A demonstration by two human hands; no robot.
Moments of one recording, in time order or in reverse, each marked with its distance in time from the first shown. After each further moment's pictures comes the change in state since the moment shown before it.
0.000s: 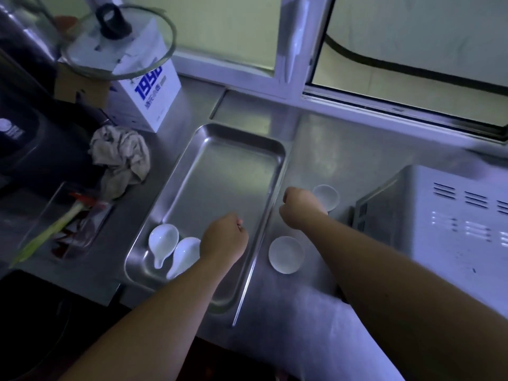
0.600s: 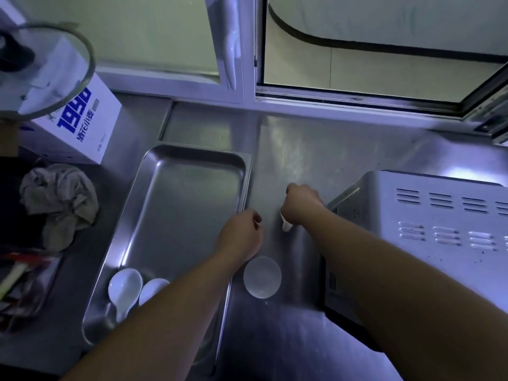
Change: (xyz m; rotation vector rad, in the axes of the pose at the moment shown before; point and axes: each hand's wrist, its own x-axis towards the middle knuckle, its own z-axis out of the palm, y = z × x) left_hand 0.065 0.105 0.046 -0.043 -0.258 0.186; right_hand 0.060 0.074 -0.039 0.034 -0.102 0.287
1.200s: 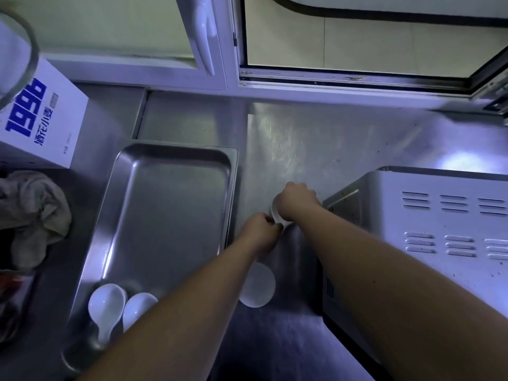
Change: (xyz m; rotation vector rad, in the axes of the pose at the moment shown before) left_hand 0.056 0.029 0.063 -0.257 -0.314 -0.256; right_hand 0.056 0.016 0.020 0.058 -0.032 0.151
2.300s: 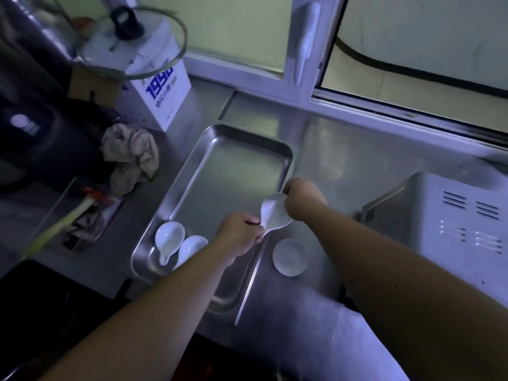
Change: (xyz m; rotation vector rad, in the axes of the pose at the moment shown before) left_hand -0.150 -0.106 -0.080 -0.466 0.295 -0.012; right_hand -0.121 -0.066 0.025 -0.062 0.182 -0.484
